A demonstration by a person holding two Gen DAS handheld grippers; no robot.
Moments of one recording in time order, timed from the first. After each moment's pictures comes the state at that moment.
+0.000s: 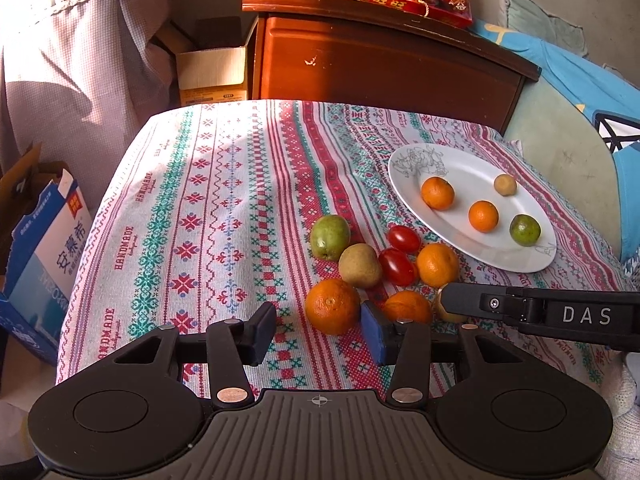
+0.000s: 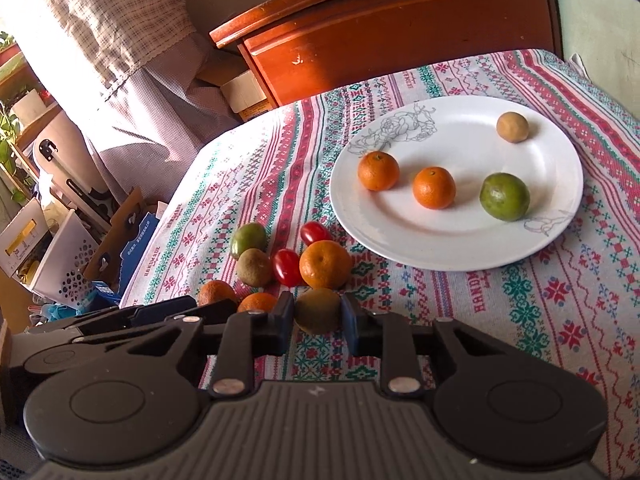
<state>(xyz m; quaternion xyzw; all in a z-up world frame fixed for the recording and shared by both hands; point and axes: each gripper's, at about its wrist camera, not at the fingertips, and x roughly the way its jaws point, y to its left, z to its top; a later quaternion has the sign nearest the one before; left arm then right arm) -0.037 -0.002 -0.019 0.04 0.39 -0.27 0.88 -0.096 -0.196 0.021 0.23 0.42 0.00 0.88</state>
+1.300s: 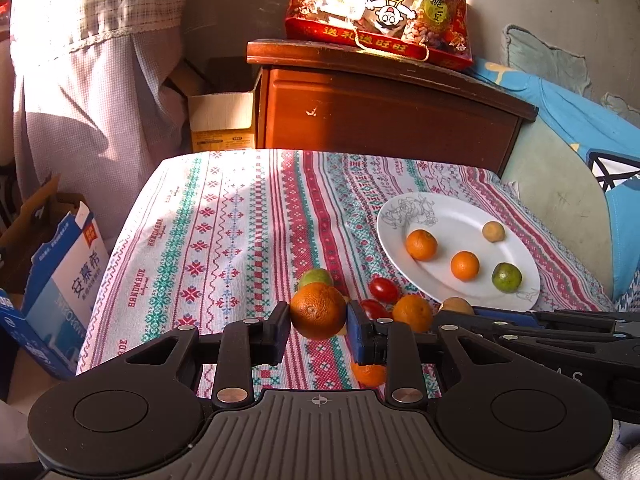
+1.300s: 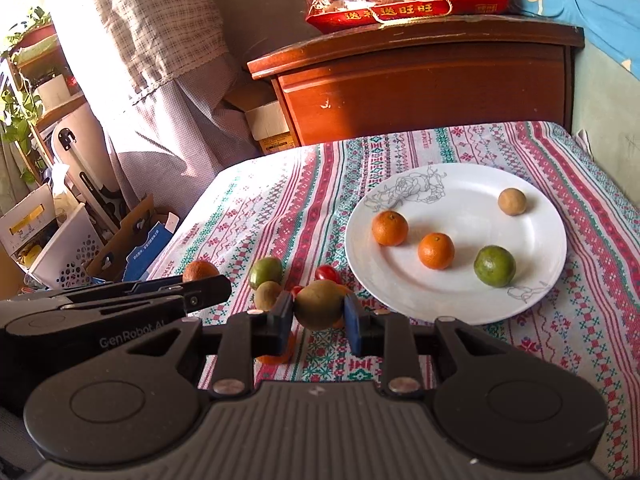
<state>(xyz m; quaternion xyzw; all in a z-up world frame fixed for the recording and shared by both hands) -0.052 -0.011 0.019 0.02 0.34 -0.25 0.91 -0.102 -0.196 0.065 0.17 0.38 0.01 0.91</state>
